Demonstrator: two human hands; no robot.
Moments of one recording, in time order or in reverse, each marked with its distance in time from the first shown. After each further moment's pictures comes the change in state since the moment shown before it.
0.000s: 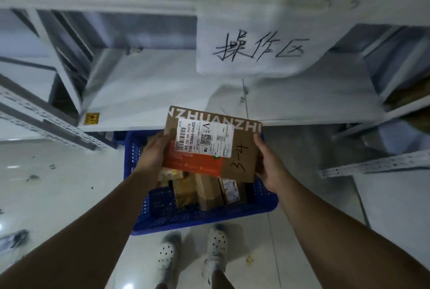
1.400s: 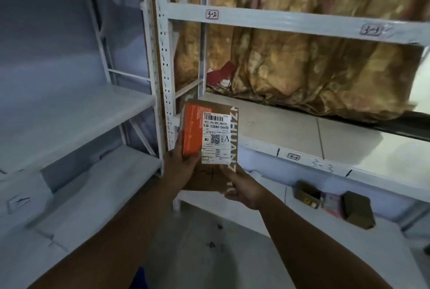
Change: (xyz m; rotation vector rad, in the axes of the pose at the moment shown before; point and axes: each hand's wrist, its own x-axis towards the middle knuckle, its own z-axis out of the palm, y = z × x) left_hand -0.458 0.089 0.402 0.555 -0.952 0.890; right_hand -0.489 0.105 -0.328 0.336 0.560 -0.536
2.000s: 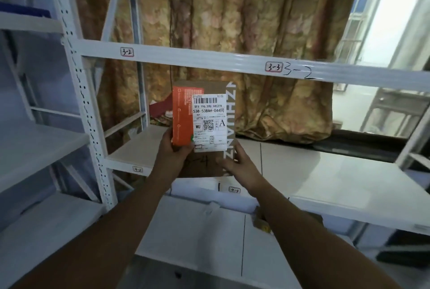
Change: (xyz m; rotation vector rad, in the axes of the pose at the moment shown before) left_hand 0.079 0.146 0.164 -0.278 -0.074 0.238; right_hand -0.023 -0.098 -0.205 -0.192 0.328 -0.503
